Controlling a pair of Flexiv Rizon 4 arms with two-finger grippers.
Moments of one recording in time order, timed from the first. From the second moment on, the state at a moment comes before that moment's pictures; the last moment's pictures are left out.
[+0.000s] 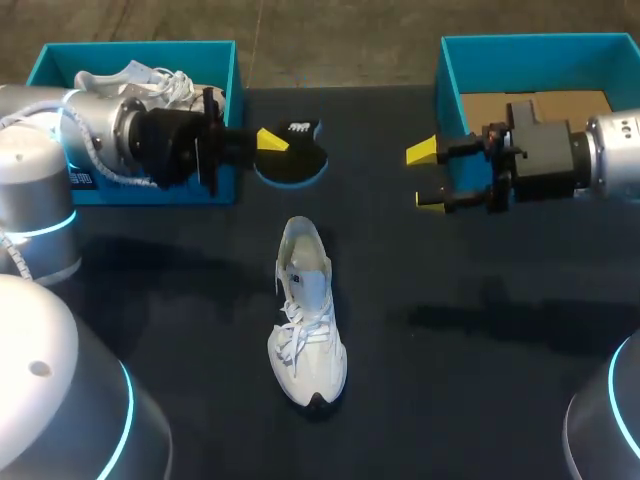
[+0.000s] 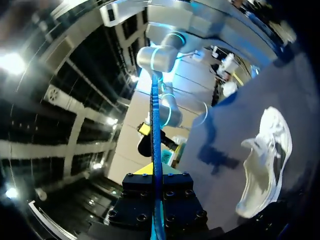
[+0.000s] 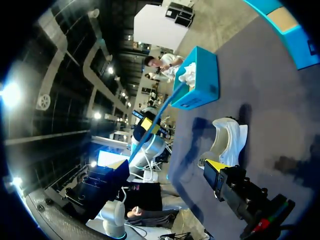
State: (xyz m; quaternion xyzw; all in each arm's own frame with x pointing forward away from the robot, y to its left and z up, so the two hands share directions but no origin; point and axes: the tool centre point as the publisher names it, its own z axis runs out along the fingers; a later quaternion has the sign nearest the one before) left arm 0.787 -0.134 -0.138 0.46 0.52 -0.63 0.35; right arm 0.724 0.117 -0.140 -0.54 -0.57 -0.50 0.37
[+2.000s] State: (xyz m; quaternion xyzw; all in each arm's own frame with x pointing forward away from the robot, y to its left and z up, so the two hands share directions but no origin) left arm 0.775 -0.187 -0.149 0.54 0.41 -0.54 0.50; right arm 0.735 0.212 -0.149 -0.50 -0.60 -0.46 0.42
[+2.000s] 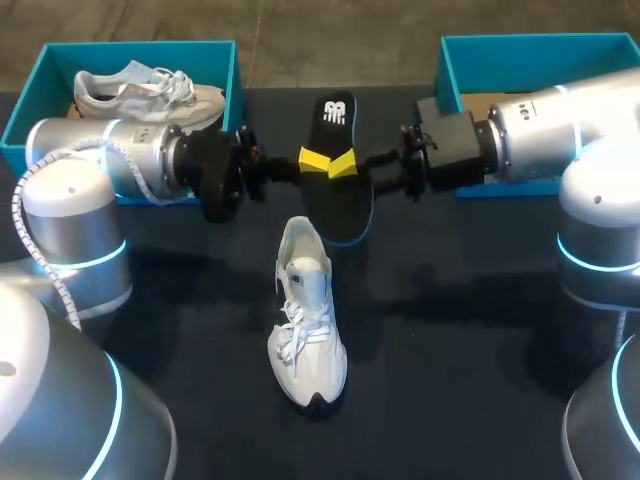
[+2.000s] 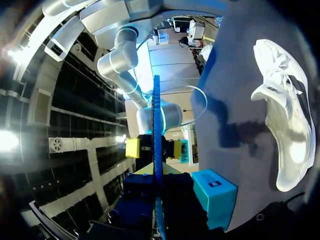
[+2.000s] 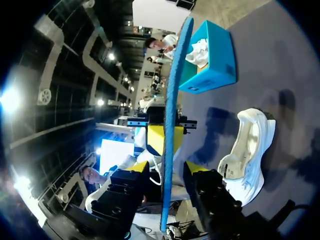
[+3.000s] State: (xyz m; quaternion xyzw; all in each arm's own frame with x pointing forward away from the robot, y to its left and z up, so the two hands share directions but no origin) left arm 0.778 -0.181 -0.154 0.53 0.42 -0.55 0.50; right arm 0.739 0.213 -0.153 -0.49 -0.60 -0.48 0.41
